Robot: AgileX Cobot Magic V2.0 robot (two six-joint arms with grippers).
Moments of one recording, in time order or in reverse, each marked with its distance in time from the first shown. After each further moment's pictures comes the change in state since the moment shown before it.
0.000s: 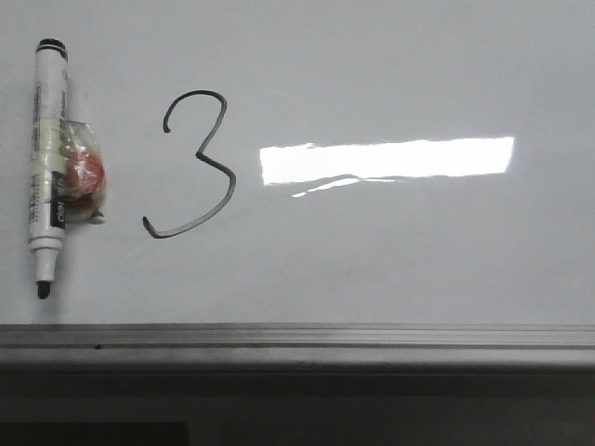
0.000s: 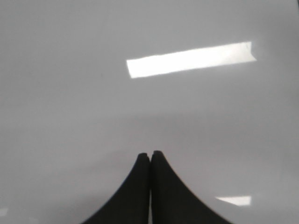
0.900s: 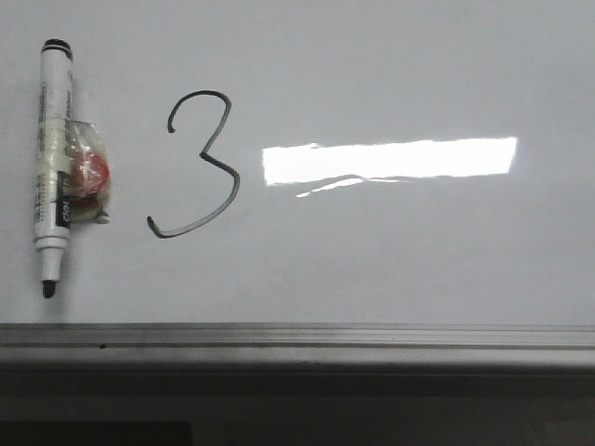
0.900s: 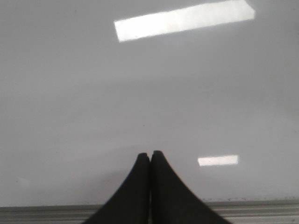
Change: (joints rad) left arm 0.000 0.000 0.000 0.000 0.000 0.000; right arm -0.024 -0.033 0.000 0.000 0.180 0.003
